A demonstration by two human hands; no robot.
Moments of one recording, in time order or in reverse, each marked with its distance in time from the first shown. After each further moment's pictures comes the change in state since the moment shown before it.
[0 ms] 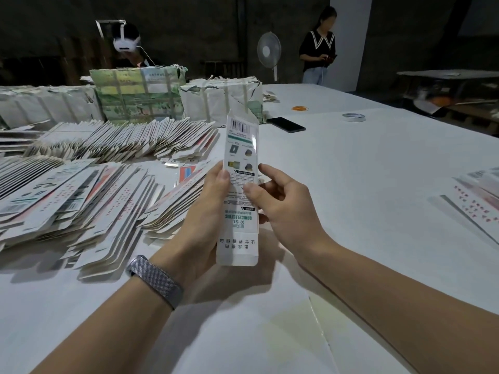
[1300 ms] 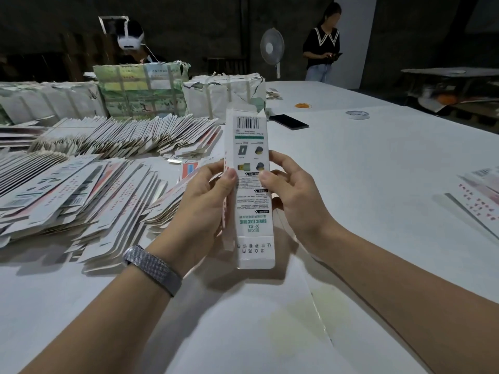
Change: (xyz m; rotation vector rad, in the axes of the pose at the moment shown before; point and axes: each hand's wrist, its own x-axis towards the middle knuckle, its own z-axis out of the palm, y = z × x) left_hand 0.003 0.008 -0.006 -0.080 0.076 -0.043; right_hand 0.002 -0.015 -0.007 0.030 -0.094 -0.022
